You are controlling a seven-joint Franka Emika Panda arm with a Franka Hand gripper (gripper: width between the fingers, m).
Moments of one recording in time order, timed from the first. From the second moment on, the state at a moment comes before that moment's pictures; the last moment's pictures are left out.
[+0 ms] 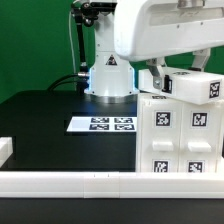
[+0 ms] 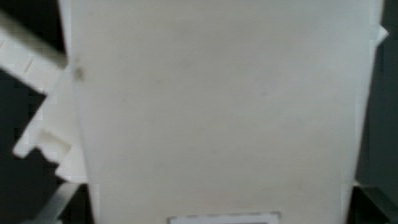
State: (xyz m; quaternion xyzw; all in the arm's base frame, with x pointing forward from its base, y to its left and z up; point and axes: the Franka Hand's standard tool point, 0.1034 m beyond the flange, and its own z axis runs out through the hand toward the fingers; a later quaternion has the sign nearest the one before) arm 0.622 0.096 0.153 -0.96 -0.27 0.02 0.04
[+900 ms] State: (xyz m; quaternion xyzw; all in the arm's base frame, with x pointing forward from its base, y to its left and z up) arm 0.618 0.106 0.152 -0.97 0.23 -0.01 0.04
